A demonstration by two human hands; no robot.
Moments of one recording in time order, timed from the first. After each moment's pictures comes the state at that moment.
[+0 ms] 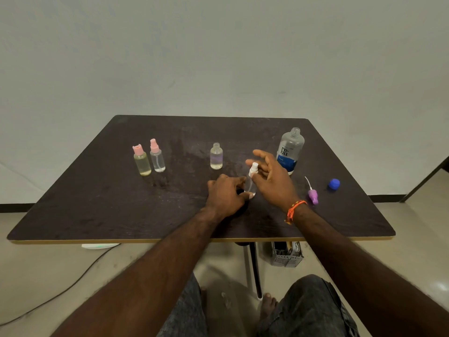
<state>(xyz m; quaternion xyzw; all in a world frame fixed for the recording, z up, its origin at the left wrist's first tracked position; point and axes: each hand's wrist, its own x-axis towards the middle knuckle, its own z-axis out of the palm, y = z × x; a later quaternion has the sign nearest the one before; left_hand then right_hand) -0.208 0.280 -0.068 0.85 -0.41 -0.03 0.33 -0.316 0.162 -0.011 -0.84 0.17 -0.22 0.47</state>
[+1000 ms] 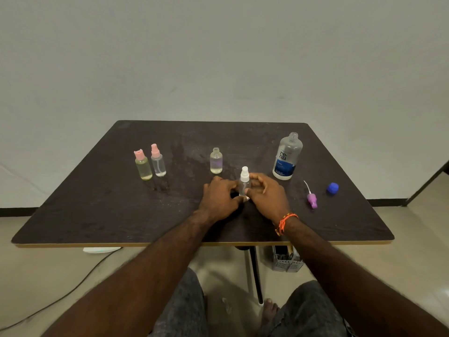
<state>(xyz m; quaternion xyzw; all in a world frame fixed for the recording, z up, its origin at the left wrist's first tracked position) -0.196 0.292 -0.068 0.85 -0.43 -0.03 0.30 -0.318 0.169 -0.035 -0.83 0.25 -0.20 0.46</state>
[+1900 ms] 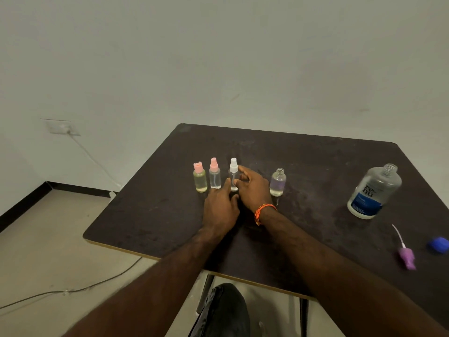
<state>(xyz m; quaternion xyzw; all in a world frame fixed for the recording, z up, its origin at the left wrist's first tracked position) -0.106 0.376 -0.076 0.90 -0.22 0.07 0.37 -0.122 0.256 -0.043 -0.83 0.15 -0.19 0.50</state>
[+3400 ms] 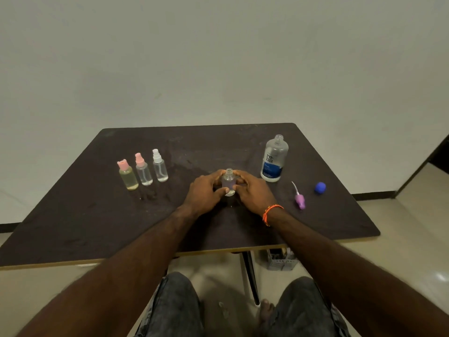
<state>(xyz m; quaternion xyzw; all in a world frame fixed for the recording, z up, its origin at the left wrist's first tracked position) -0.165 0.282 -0.057 0.83 -0.44 -0.02 0.35 -0.292 0.140 -0.042 -0.89 0.20 -0.17 0.38</state>
